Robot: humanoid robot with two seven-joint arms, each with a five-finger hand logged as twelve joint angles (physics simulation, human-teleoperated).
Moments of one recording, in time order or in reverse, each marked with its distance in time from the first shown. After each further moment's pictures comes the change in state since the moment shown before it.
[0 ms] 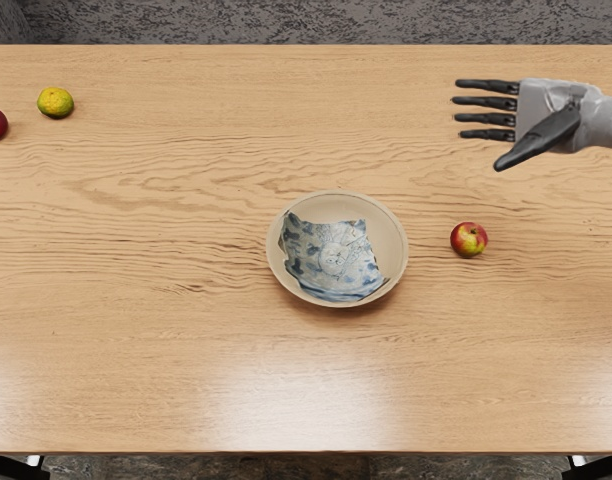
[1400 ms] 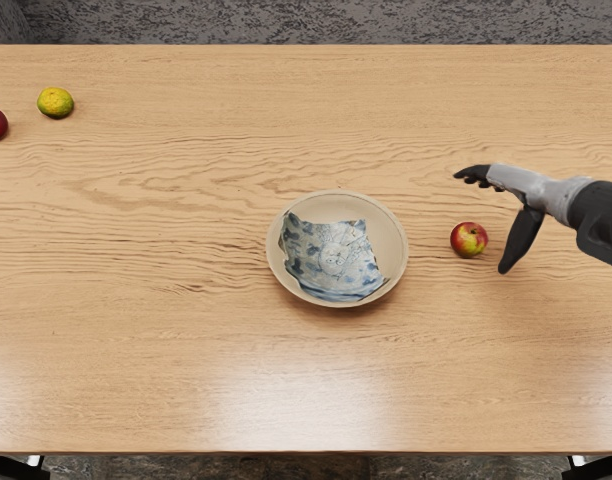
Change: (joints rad) left arm 0.000 0.000 0.000 0.000 0.000 0.000 0.000; right arm -0.047 -0.101 -0.154 0.669 -1.095 -0.642 -0.159
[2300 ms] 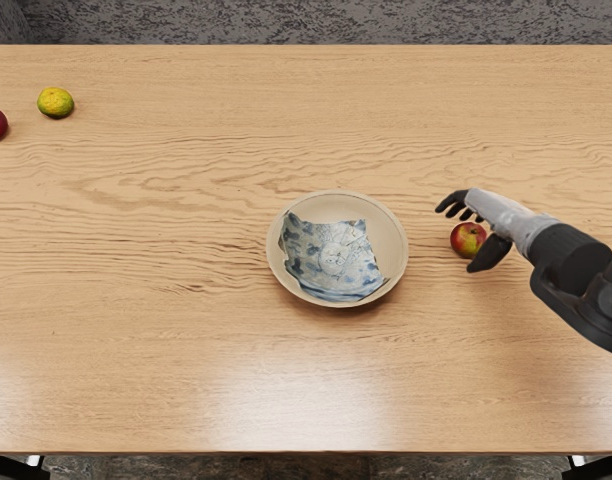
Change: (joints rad) left arm 0.000 0.000 0.000 0.000 0.000 0.000 0.000; right arm -0.151 0.127 -0.010 0.004 -0.211 -0.234 -0.063
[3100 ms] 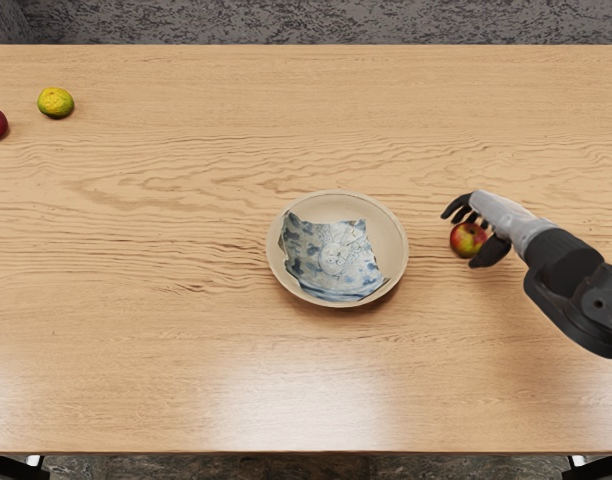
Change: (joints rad) left arm 0.000 0.000 0.000 0.000 0.000 0.000 0.000; right arm -0.046 0.063 0.011 -0.106 -0.039 -0.042 0.011
